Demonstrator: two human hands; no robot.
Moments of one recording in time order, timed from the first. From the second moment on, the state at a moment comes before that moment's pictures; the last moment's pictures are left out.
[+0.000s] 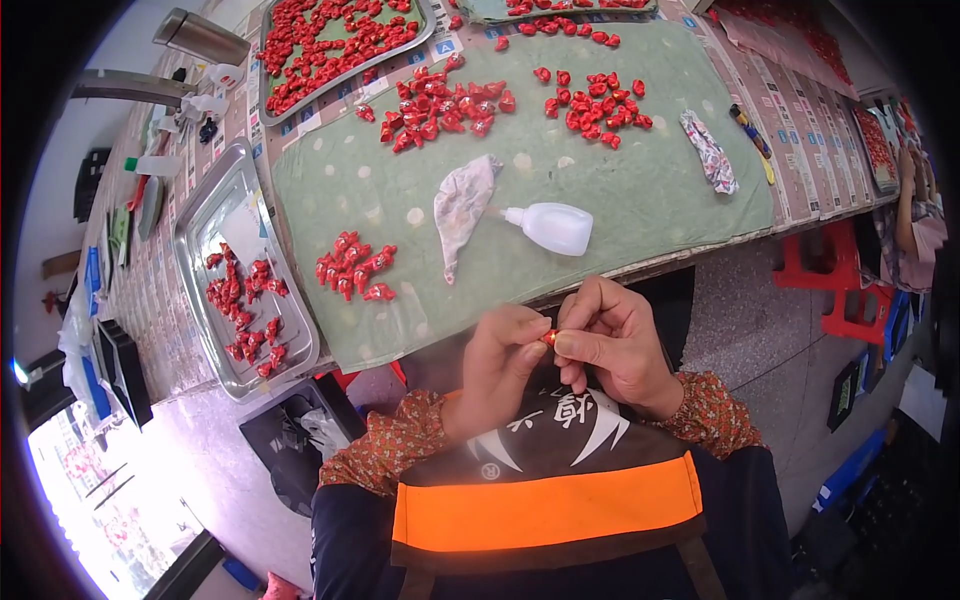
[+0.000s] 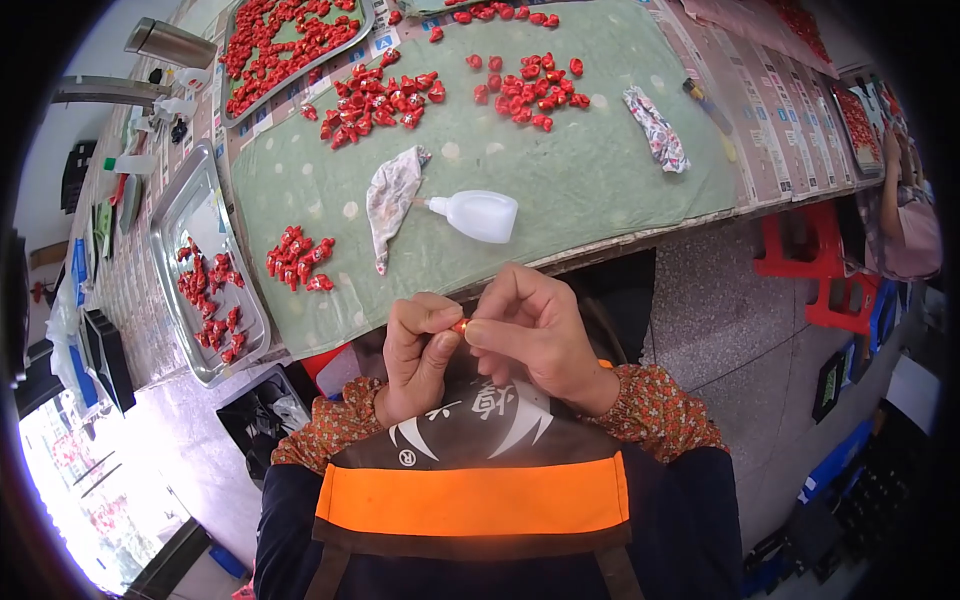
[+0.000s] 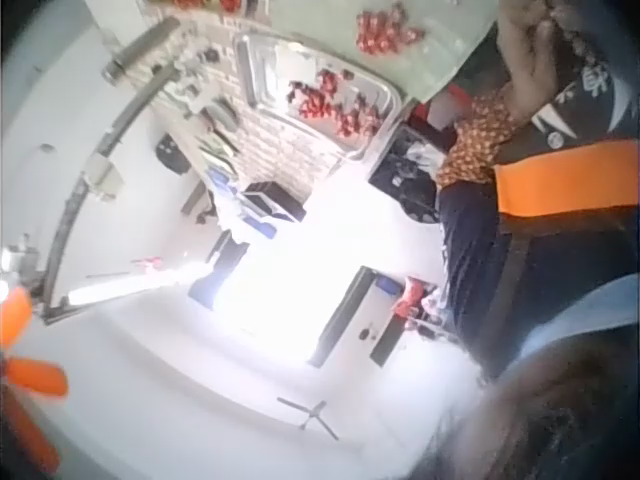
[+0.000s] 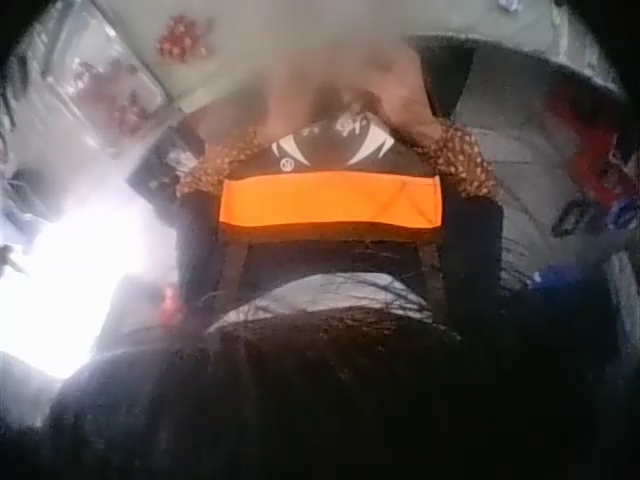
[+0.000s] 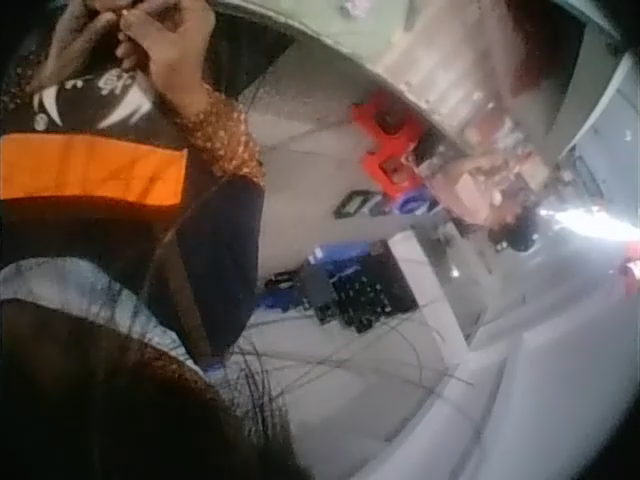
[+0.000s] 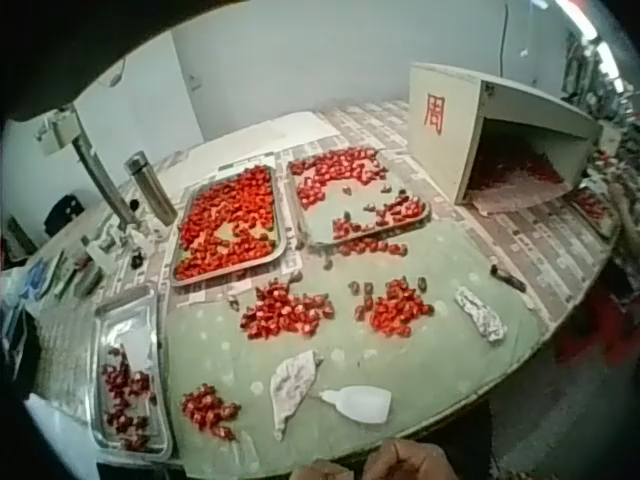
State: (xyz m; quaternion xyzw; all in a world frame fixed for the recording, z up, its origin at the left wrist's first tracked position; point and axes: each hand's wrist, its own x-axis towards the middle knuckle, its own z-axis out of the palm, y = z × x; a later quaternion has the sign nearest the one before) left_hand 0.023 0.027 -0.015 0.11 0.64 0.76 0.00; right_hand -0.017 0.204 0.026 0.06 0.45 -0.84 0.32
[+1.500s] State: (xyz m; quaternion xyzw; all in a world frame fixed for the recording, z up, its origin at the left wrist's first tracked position) left_hand 0.002 0.019 0.009 -0.10 0.51 0.83 0.20; right_hand -0.034 0.205 0.022 0.05 0.51 -0.80 0.30
